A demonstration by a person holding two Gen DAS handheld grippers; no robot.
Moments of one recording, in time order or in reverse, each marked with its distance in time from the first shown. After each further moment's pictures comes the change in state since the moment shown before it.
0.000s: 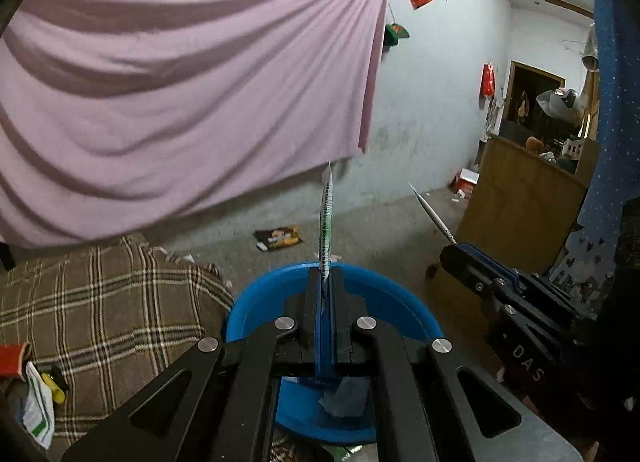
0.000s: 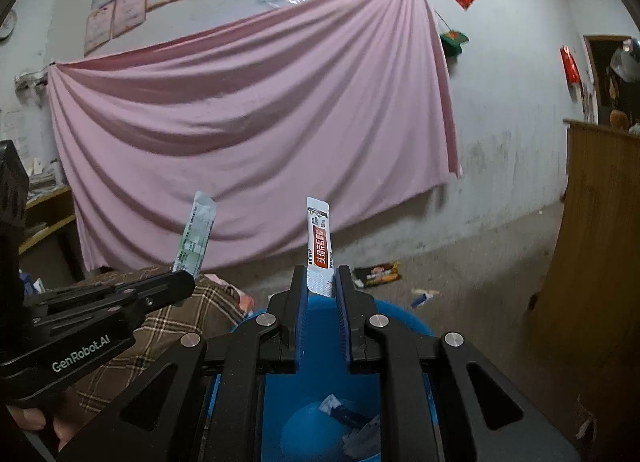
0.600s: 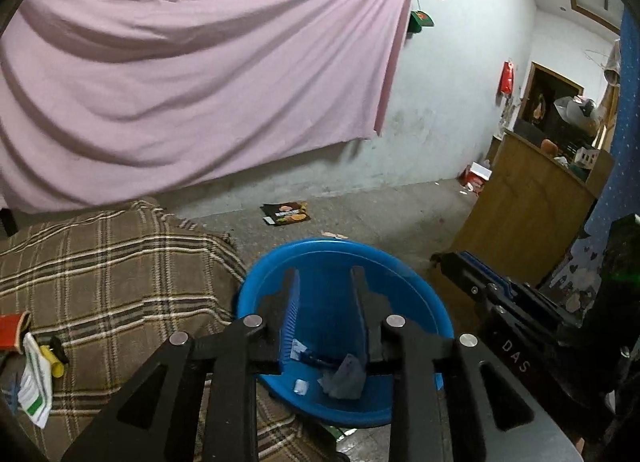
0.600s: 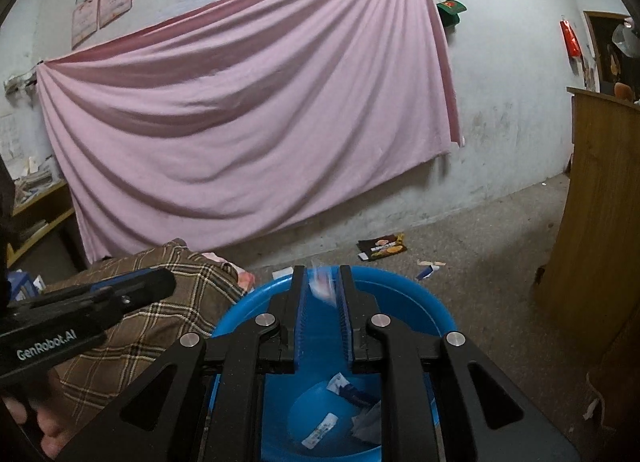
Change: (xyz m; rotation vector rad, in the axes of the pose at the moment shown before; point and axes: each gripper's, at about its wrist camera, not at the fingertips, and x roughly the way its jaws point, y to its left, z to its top) left arm -0.011 0.014 0.006 -0.069 0.088 0.048; right arm 0.019 -0.004 -0.003 0.036 0.096 0.009
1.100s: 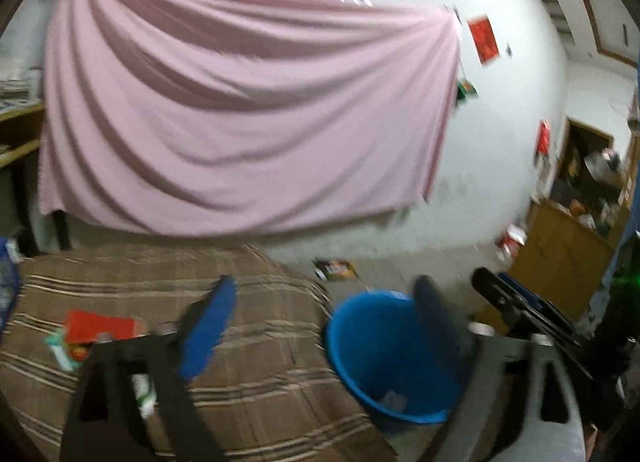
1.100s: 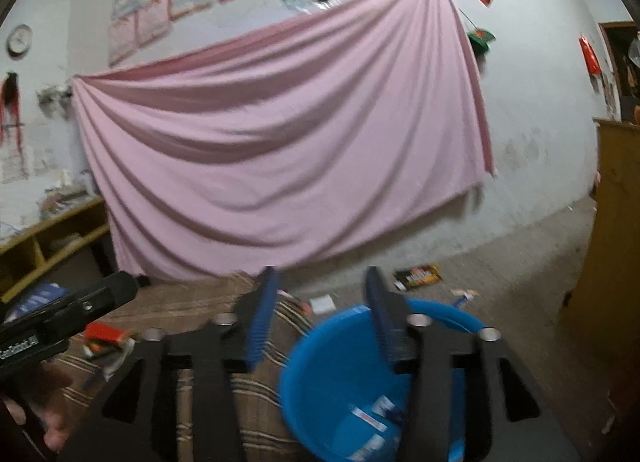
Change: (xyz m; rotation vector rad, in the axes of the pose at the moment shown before) left arm -0.123 0.062 -0.020 -0.099 -0.277 0.184; right arm -0.034 0.059 0.017 -0.024 -0.131 0.126
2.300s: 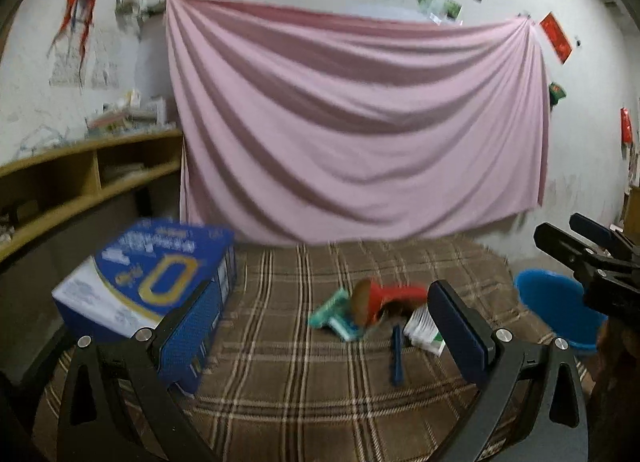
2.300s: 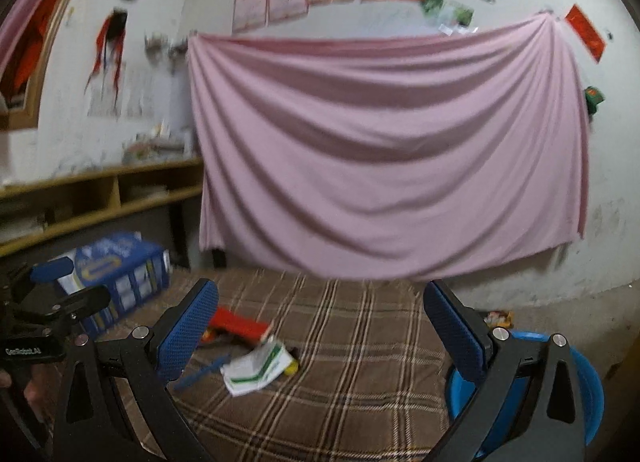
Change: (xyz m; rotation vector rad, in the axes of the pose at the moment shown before) left arm -0.103 0.160 -0.076 0.047 -0.022 0.381; right arm 0.022 0.168 -0.042 -0.256 0.011 0.267
